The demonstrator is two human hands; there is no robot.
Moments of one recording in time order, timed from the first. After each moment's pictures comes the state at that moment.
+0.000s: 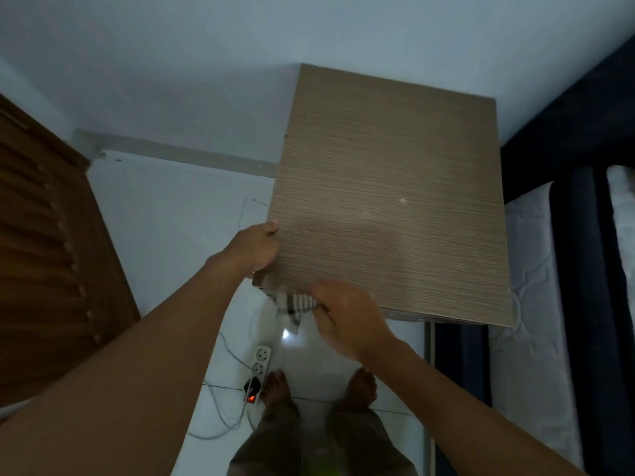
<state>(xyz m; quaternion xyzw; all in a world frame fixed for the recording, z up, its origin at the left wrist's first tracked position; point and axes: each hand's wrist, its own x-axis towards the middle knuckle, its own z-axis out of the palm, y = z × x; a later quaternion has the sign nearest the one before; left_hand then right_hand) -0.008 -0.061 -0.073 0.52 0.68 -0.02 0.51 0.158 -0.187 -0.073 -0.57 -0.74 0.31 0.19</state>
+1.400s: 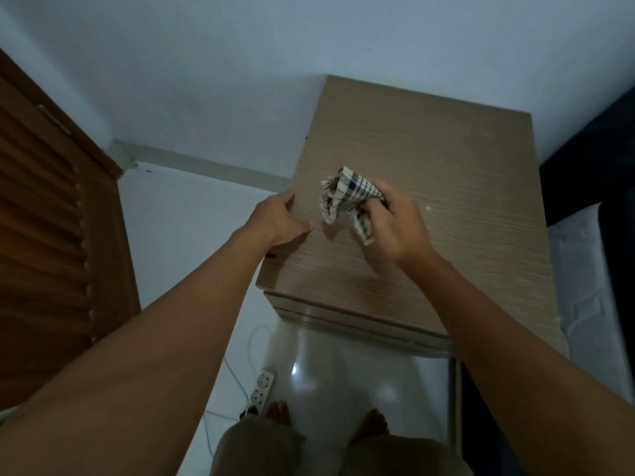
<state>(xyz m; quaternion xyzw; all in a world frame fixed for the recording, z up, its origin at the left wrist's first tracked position) 0.013 -0.038 -0.087 0.59 0.68 0.09 0.42 0.198 -0.085 -0.064 -0.63 -0.61 0.32 0.36</state>
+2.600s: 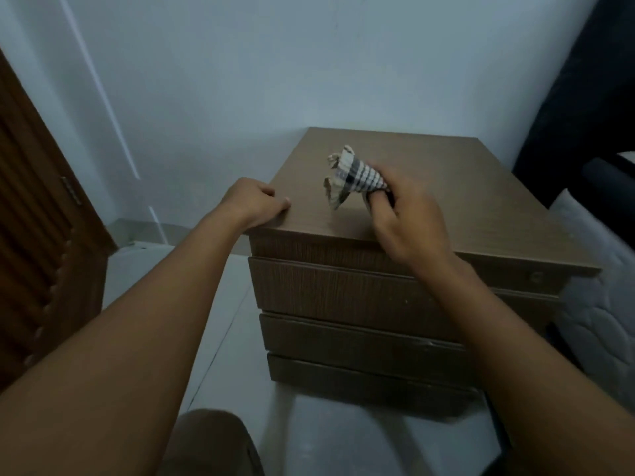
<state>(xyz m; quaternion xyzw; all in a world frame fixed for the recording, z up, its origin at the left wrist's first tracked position) -0.002 -0.110 -0.142 0.63 0.68 0.27 0.26 0.209 -0.200 -0.146 -0.54 -0.70 0.01 0.47</state>
